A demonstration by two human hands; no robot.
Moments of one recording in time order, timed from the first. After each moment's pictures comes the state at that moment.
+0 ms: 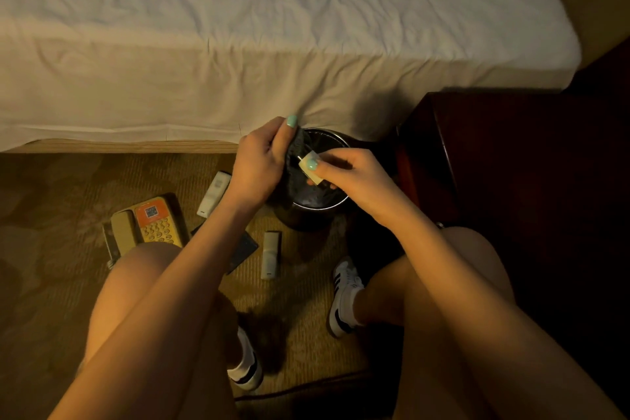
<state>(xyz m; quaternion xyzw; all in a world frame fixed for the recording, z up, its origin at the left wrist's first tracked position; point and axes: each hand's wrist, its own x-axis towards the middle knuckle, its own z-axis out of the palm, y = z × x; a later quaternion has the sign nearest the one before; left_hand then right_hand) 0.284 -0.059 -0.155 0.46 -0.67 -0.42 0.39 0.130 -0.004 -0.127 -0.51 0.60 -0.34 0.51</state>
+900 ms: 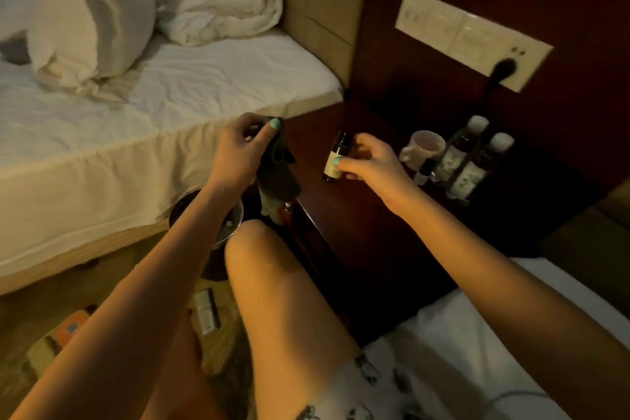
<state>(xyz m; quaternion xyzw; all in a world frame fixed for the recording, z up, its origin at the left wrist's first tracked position) 0.135 0.123 0.014 0.31 -0.73 -0.48 0.38 -0.024 0.261 0.008 -0.37 0.69 -0.55 0.29</state>
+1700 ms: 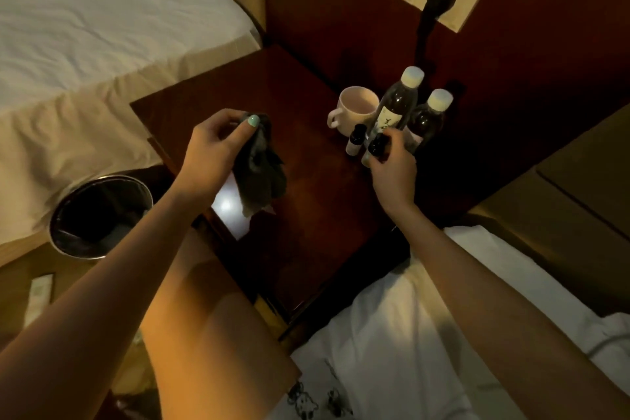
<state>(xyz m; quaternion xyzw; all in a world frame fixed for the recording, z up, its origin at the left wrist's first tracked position) 0.003 0.142 -0.055 0.25 -0.73 -0.59 0.26 -0.190 0.333 -0.123 -0.24 0.86 -0.45 -0.01</state>
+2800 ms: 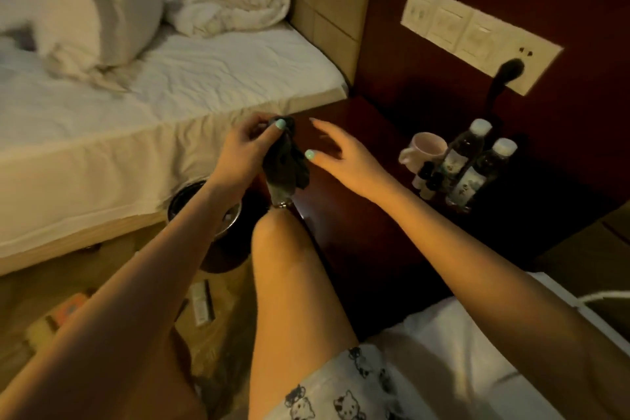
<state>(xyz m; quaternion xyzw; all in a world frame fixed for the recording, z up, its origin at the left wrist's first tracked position) 0.111 0.136 0.003 0.28 -0.68 -0.57 0.37 -0.047 0.239 -0.006 -0.55 0.68 -0.42 0.25</state>
